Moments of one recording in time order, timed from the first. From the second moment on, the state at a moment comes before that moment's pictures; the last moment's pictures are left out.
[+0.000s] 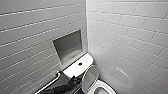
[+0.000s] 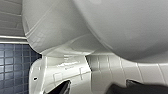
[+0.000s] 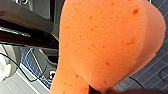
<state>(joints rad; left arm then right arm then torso) 0.61 3.04 -2.57 -0.47 -0.03 -0.45 -1.60 2.88 -2.59 -0.50 0.18 0.63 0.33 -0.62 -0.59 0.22</state>
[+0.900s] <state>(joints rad) 0.75 2.83 -2.10 -0.18 0.02 -0.44 -1.55 2.89 -2.60 -0.50 0.17 0.63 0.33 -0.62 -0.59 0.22</state>
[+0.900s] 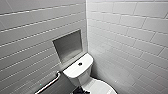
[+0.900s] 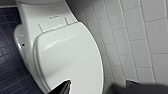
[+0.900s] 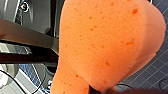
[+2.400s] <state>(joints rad) 1.32 2.74 -2.34 0.46 0.03 -0.44 -1.55 2.94 -2.69 -0.50 0.17 0.63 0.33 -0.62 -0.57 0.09</state>
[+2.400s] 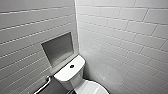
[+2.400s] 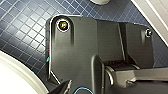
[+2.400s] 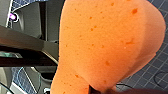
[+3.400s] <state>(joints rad) 1.43 2.93 -2.59 0.61 0.04 -0.42 -1.58 3.00 -2.74 0.10 0.17 0.02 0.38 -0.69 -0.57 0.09</state>
